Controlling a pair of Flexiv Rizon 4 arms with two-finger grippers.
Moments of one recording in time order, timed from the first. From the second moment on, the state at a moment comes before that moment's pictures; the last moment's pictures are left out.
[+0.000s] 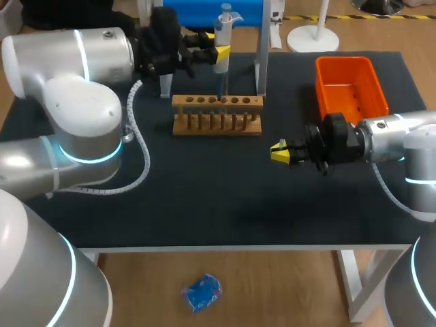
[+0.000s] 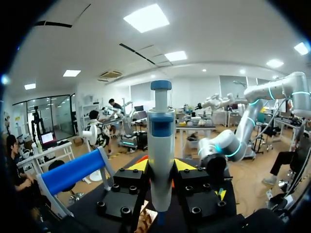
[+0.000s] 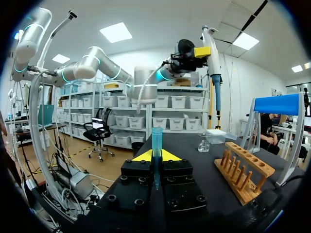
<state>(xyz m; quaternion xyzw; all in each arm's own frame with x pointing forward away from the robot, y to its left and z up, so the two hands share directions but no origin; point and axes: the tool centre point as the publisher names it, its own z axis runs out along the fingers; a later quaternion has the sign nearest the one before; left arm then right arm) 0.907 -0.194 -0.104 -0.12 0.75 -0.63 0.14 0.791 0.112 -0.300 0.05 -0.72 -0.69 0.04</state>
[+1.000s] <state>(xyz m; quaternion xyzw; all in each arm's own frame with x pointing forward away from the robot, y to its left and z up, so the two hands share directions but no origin) 0.864 -0.215 -0.093 -0.05 0.74 -0.67 0.03 0.791 0.112 -0.300 0.05 -0.72 -0.69 0.04</state>
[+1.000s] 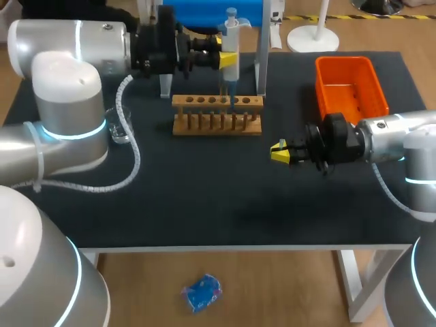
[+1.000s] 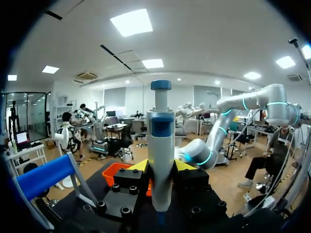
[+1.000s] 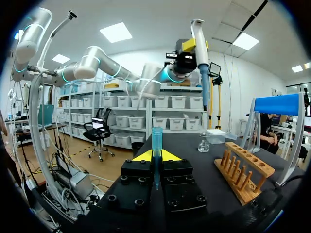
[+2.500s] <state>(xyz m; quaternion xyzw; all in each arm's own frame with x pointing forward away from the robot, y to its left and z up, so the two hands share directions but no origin) 0.830 -0.227 -0.078 -0.07 0.75 -0.66 0.02 0.802 0.122 -0.305 0.05 -0.73 -0.68 0.02</state>
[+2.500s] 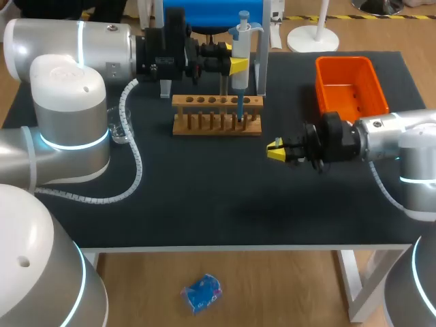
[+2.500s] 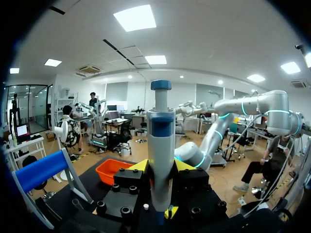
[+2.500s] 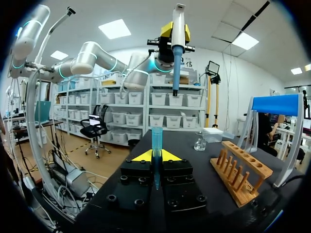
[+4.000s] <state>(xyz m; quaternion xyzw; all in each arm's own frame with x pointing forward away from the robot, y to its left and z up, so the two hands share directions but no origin) 0.830 -0.227 -0.079 -0.07 0.75 -0.66 0.02 0.832 0.203 -0.290 0.07 -0.71 -0.70 0.01</state>
